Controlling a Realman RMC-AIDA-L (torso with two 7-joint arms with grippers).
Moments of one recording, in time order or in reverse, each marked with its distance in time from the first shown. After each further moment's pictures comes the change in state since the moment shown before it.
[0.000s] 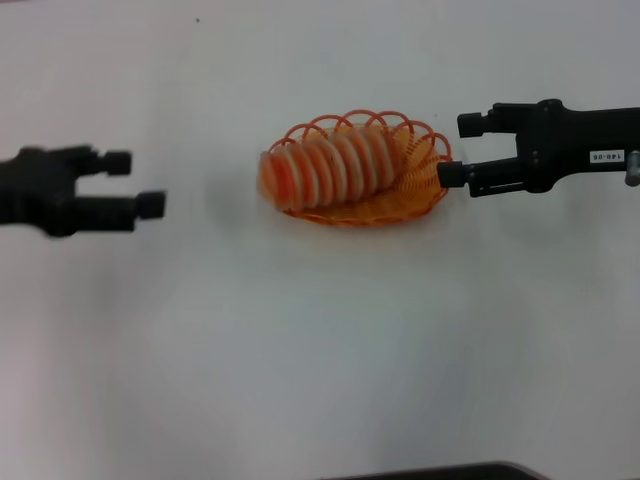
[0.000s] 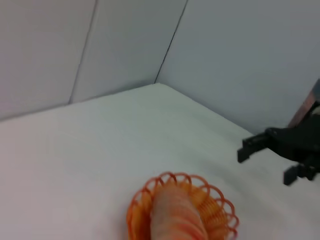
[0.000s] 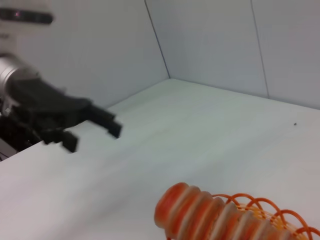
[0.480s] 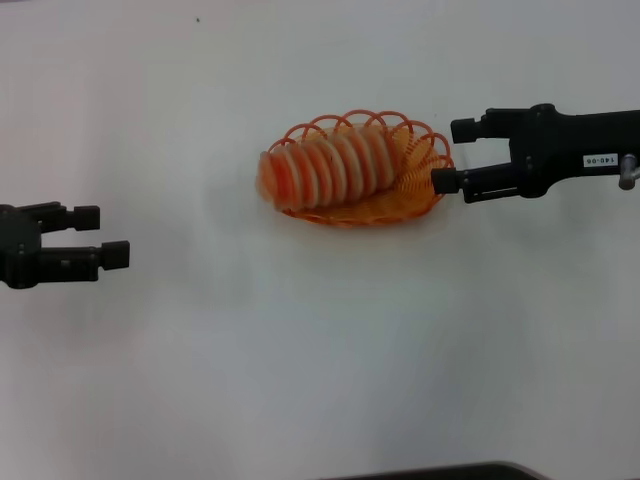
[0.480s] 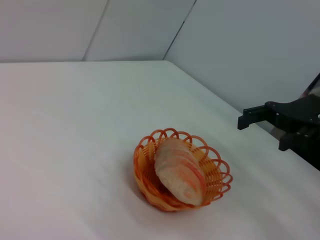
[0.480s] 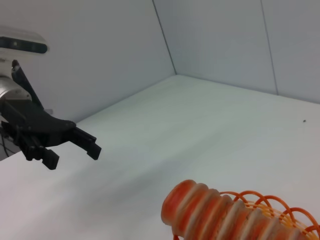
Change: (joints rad) left arm 0.043 0.077 -0.021 -0.157 0.017 0.020 0.051; right arm 0.005 0.002 -0.014 0.007 -0.004 0.000 0.001
